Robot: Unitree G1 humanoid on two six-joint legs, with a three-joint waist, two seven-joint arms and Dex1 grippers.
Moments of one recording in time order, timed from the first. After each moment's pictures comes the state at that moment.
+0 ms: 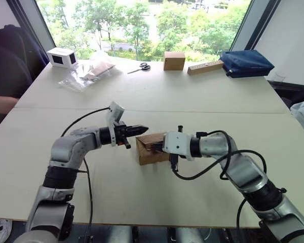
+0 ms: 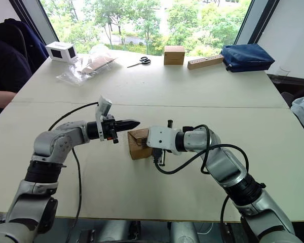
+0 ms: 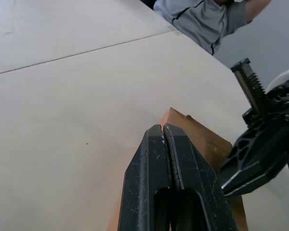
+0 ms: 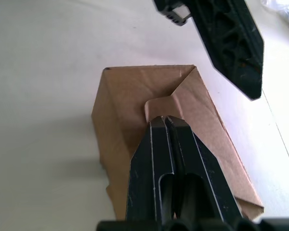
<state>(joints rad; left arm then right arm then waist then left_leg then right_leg) -0.58 0.46 0.00 0.07 -0.59 0.82 -0.91 -0.49 -0.61 0.39 -0.39 0.00 0.44 0.95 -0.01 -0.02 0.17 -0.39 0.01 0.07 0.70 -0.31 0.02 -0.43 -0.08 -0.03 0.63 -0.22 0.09</state>
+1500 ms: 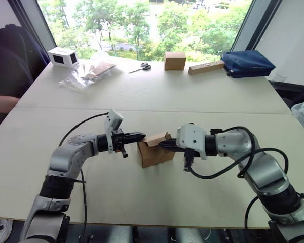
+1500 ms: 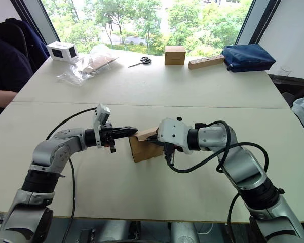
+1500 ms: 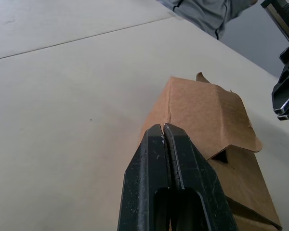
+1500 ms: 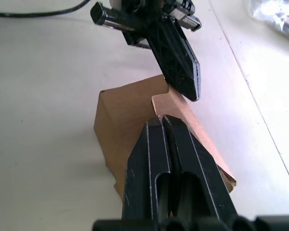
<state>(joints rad) -0.48 0.47 -0.03 0.01 -0.53 0.71 -0.97 -0.47 -0.66 0.25 -0.50 0.16 0.57 0.99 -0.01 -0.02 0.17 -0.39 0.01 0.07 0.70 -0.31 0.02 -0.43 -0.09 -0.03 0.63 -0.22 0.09</state>
